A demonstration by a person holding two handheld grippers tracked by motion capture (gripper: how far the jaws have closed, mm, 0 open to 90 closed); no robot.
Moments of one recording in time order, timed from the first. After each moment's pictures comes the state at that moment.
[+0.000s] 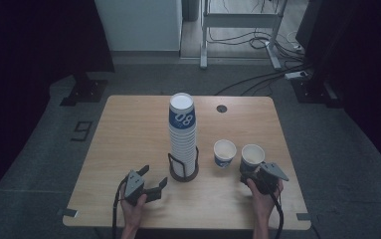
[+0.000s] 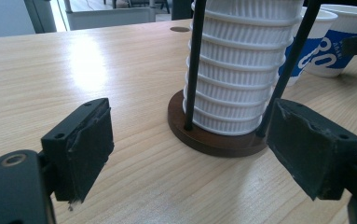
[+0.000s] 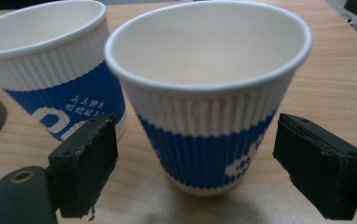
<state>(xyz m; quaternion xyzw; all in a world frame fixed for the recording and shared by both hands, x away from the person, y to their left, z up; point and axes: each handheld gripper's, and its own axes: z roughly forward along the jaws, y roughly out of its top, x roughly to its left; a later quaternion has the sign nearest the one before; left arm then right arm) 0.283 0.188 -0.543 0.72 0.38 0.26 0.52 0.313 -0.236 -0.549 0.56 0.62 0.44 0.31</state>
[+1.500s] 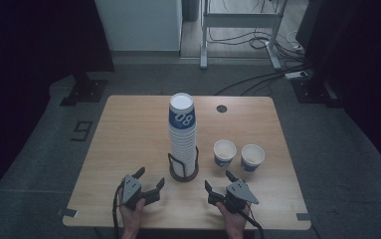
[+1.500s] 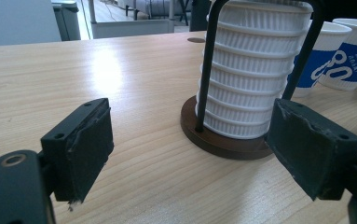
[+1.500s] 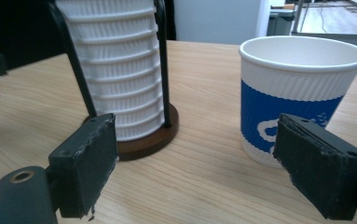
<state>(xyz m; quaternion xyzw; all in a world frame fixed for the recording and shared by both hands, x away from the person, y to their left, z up) 0.268 0.190 -0.544 0.69 0.40 0.29 0.53 0.260 -0.138 -0.550 0.43 0.65 0.55 0.30</state>
